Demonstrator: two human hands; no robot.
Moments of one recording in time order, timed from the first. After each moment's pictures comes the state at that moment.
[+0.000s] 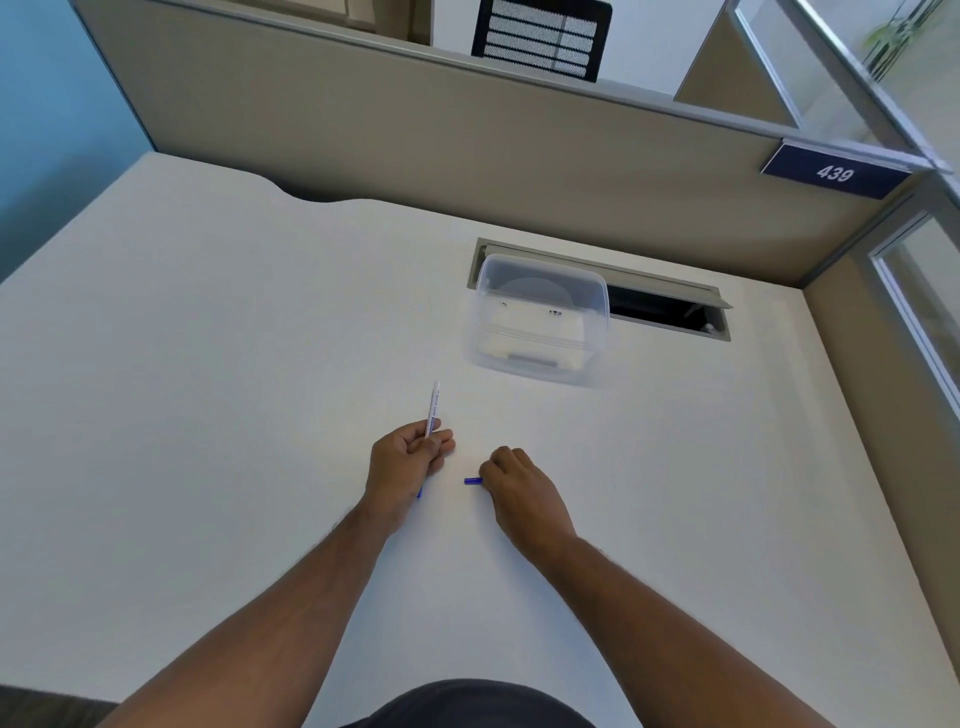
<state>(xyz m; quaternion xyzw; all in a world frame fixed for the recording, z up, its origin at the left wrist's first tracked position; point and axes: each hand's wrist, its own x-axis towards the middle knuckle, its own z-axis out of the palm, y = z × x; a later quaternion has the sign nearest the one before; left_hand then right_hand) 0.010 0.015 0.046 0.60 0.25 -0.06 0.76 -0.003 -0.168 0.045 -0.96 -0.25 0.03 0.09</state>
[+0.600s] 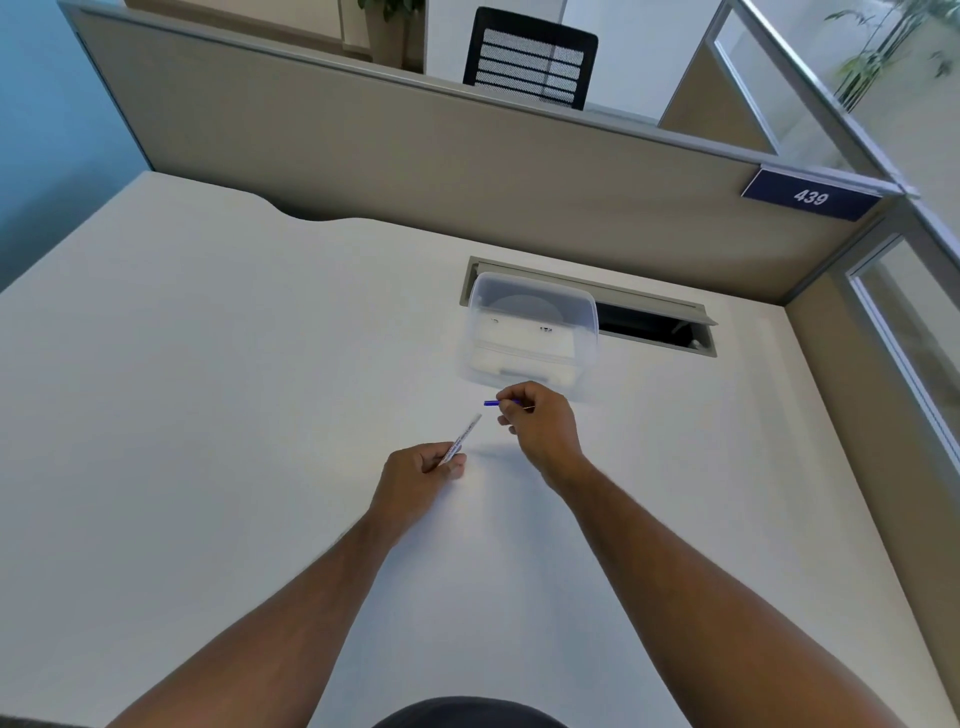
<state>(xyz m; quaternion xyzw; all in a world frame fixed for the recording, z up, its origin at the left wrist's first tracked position) 0.010 0.010 0.048 0.72 0.13 -0.10 0.68 0.076 -0.166 0.115 -0.84 0.10 0.07 0.53</state>
